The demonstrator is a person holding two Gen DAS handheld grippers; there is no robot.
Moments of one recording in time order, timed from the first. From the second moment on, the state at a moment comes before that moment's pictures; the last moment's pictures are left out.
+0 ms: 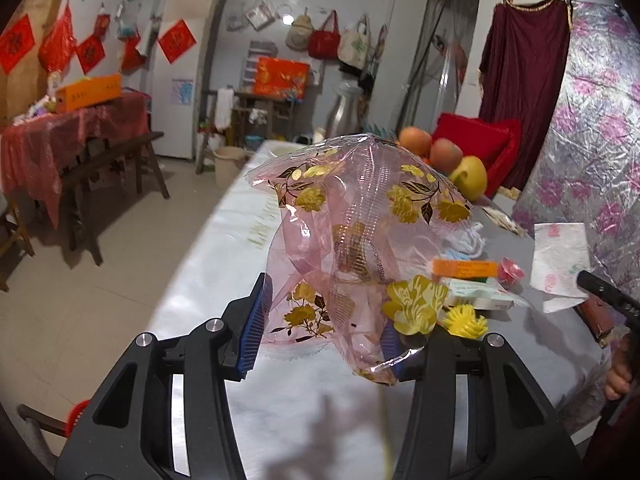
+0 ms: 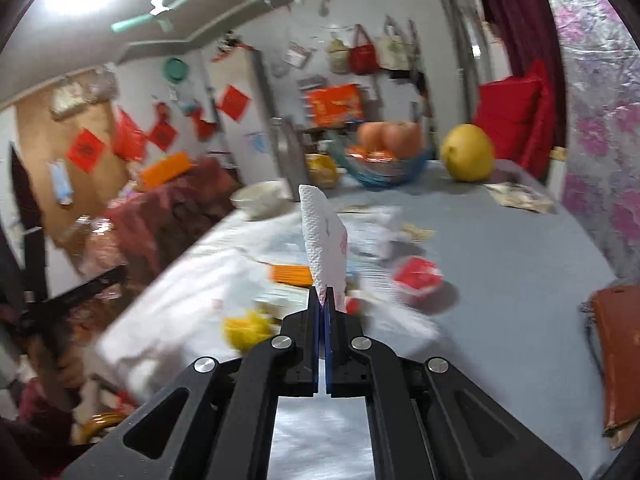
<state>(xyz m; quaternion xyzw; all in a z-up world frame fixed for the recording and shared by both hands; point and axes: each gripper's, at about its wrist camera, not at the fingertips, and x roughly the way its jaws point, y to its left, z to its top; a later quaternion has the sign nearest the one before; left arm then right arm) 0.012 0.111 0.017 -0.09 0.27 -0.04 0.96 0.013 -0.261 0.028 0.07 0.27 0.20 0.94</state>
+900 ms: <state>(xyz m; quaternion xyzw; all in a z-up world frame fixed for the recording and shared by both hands) -0.108 0.344 -0.079 -0.10 0.40 0.16 0.90 -0.007 -0.024 0.063 -0.01 0.34 0.41 0.85</state>
